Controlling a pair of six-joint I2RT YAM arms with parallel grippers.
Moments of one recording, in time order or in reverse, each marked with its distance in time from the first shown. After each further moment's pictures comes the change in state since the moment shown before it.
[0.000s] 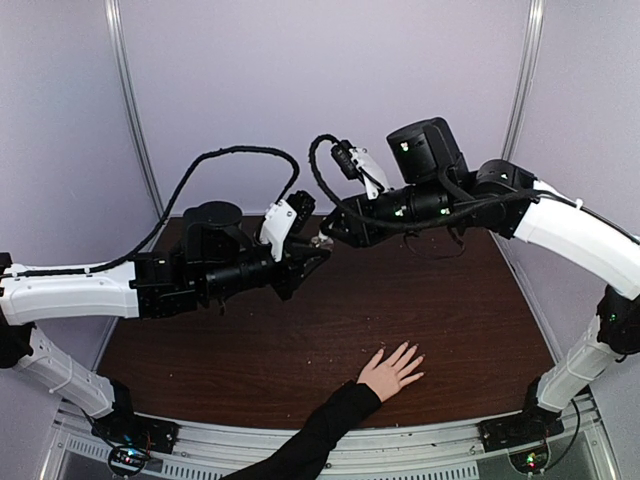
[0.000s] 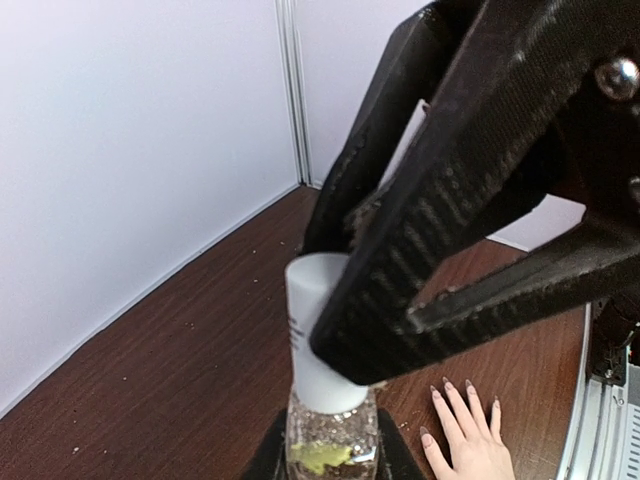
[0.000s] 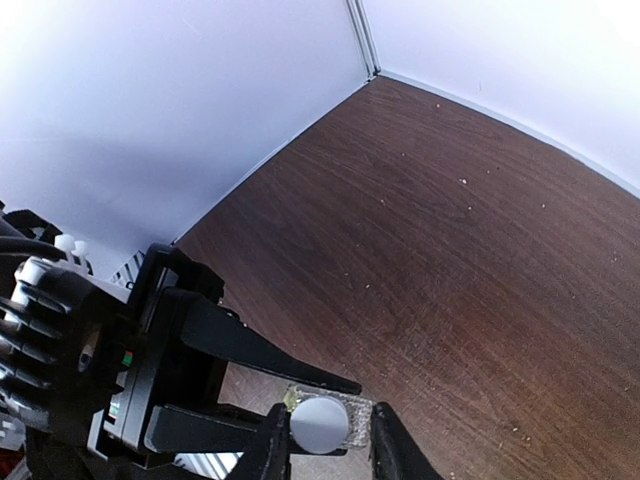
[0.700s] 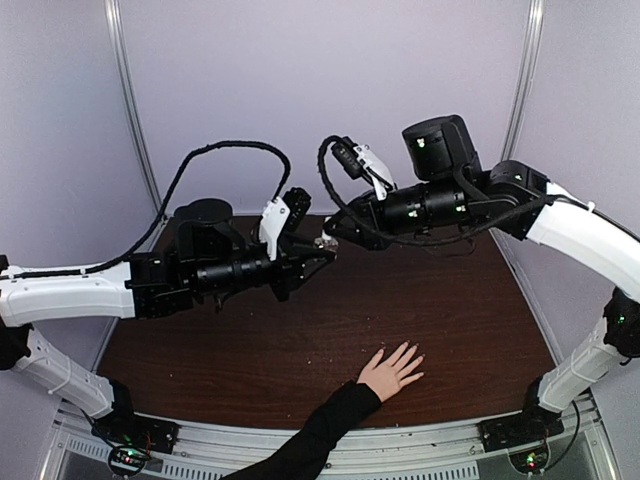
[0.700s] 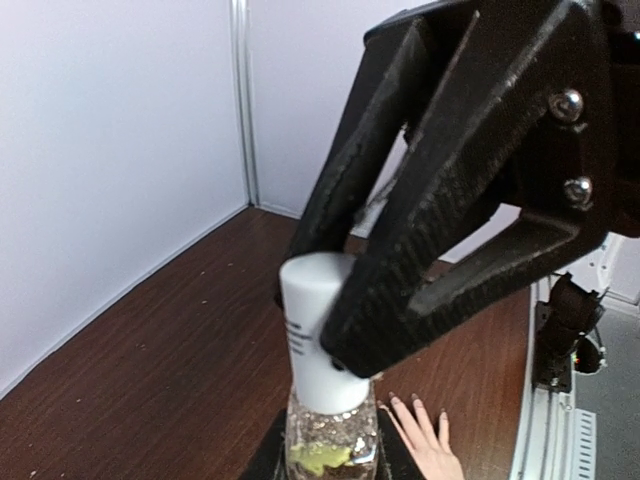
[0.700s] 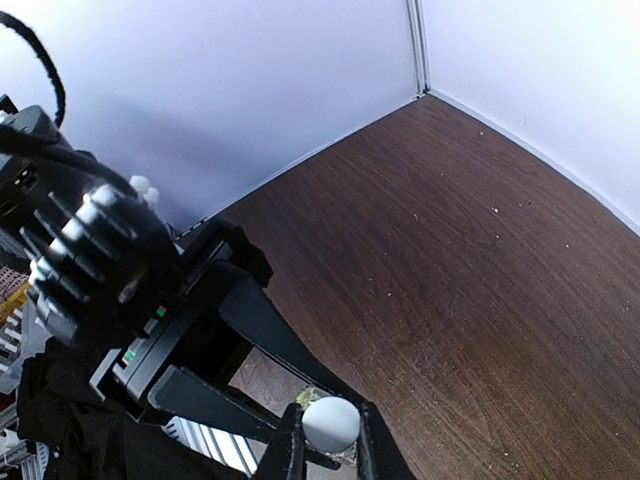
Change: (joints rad) left arm 0.010 -0.021 -0.019 0.044 0.154 -0.035; right arm -0.005 -0.045 -0.037 0.034 -0.127 -0.139
